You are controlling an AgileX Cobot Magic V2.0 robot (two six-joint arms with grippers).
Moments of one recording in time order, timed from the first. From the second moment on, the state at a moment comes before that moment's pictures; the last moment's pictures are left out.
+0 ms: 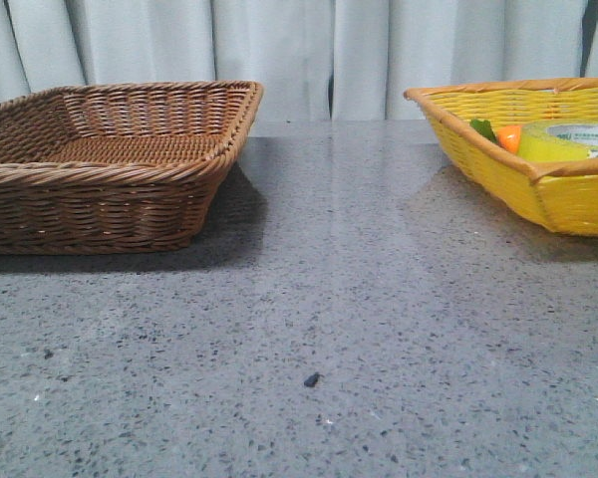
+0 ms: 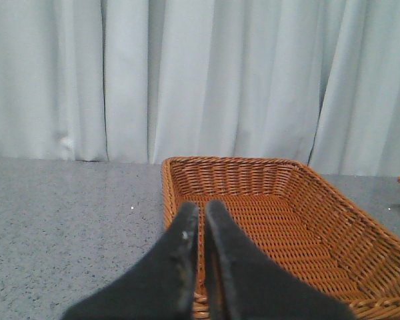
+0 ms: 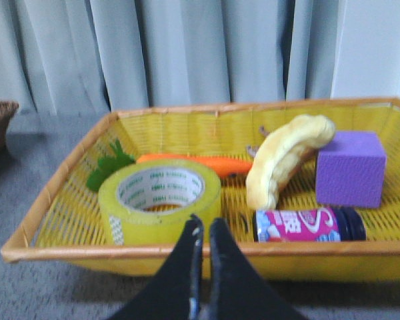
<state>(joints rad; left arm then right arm) -0.16 0.08 -0.27 -0.08 0.19 -0.05 -0.02 0.14 -0.26 0.08 0.30 -0.06</state>
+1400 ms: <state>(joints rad) -0.16 0.26 -0.39 -0.08 0.30 -0.05 0.15 1.26 -1.07 0.13 0.74 -0.08</state>
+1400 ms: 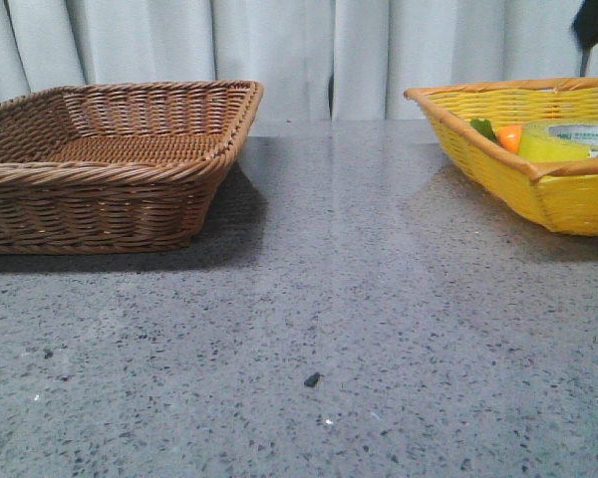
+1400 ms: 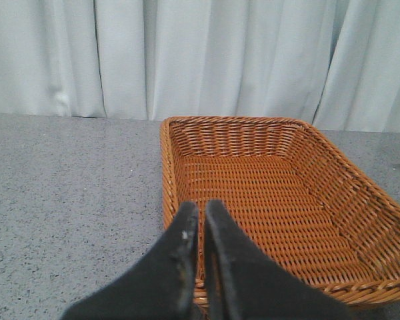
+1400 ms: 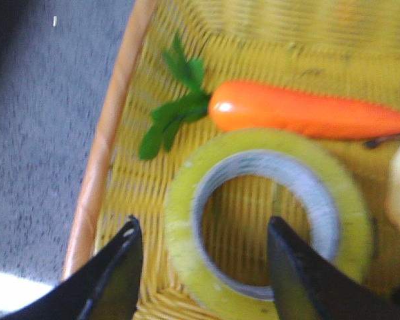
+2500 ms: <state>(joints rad) -0.16 0.26 -0.39 -0.08 0.30 -0.05 0.17 1.47 -1.13 0.12 0.80 -0.08</state>
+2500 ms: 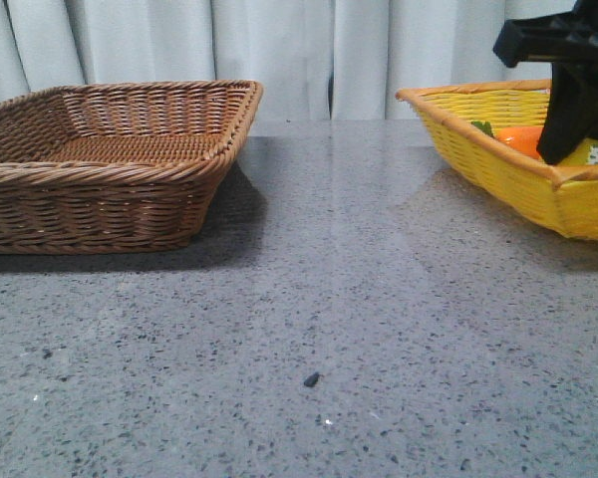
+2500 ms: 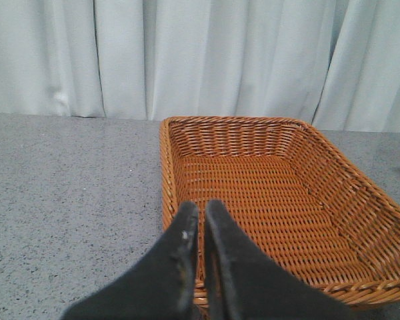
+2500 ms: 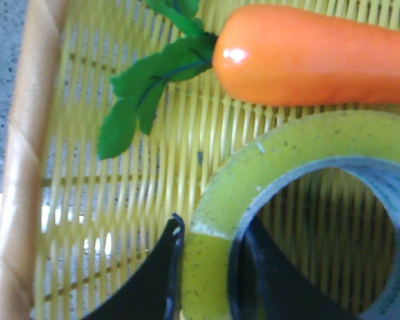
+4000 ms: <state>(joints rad) -0.16 0.26 -0.39 -0.08 0.31 -0.05 0.67 1.70 -1.50 0.08 1.05 -0.05</state>
